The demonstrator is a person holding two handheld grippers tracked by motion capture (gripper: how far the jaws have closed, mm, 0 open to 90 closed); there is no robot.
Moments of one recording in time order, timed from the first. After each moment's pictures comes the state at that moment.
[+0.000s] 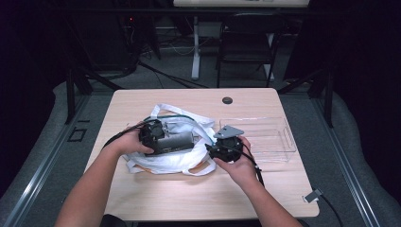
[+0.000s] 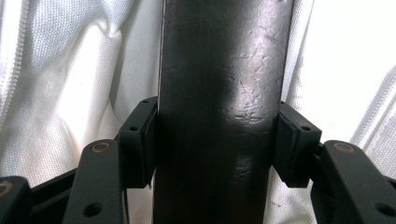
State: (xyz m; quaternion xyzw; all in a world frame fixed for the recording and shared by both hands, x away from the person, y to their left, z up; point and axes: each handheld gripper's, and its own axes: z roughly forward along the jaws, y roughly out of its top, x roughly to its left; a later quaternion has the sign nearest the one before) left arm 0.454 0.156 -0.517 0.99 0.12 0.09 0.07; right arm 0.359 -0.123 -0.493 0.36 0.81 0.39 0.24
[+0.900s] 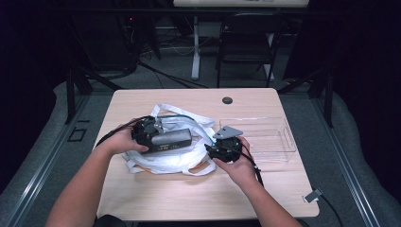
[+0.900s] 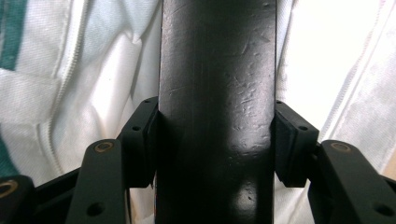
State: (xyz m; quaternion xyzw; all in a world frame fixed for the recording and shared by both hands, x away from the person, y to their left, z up) left arm 0.443 0.172 -0.489 0.98 0.12 0.11 0.11; right arm 0.360 -0.122 -0.495 0.35 0.82 0.39 0.24
